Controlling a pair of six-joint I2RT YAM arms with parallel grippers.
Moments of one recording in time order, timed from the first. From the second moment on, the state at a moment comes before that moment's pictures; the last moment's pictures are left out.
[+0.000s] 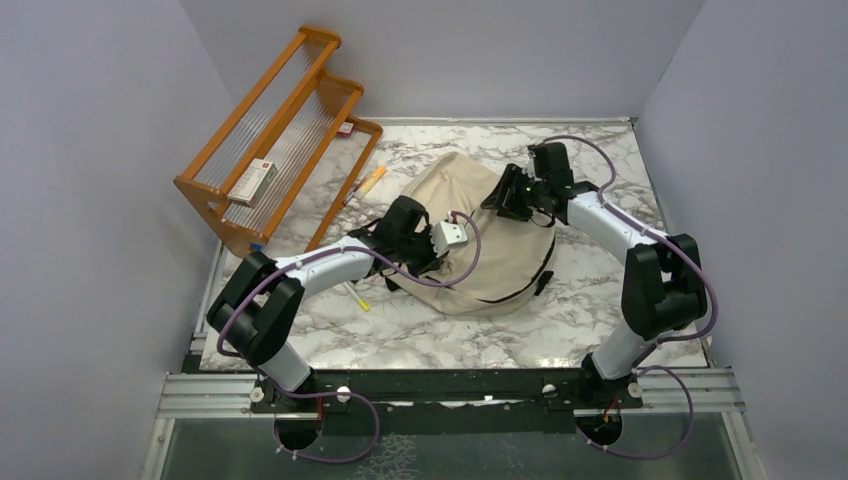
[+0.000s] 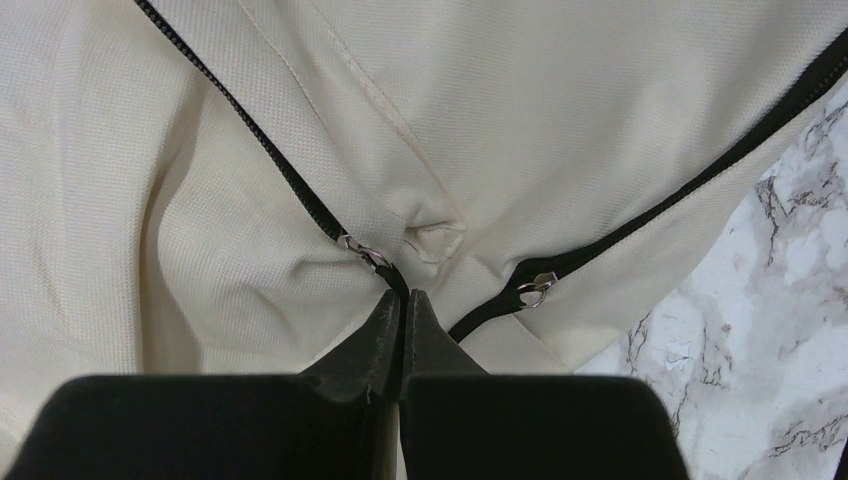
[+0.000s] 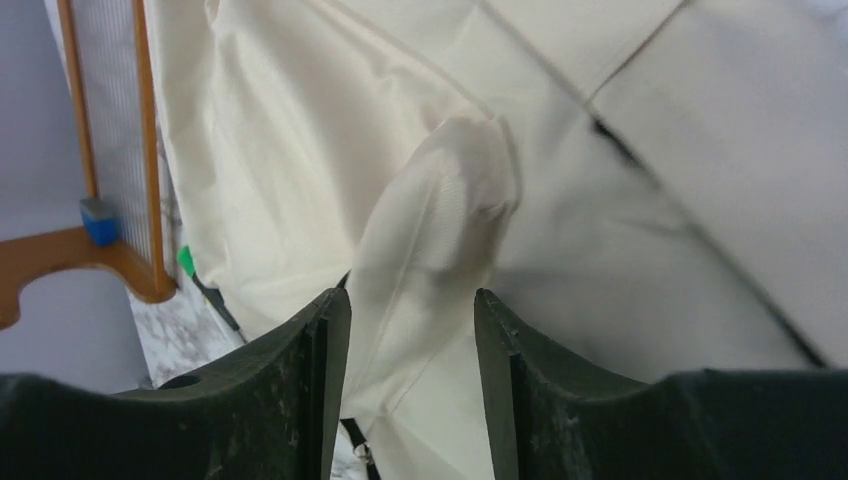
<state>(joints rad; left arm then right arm) -0.68 1.59 0.92 -0.13 0.44 0.44 0.26 1.67 1.17 -0.28 -0.30 0.62</state>
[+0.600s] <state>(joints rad) -0.72 1.59 0.93 -0.14 0.44 0.44 0.40 1.77 1.18 -0.27 -0.22 0.66</state>
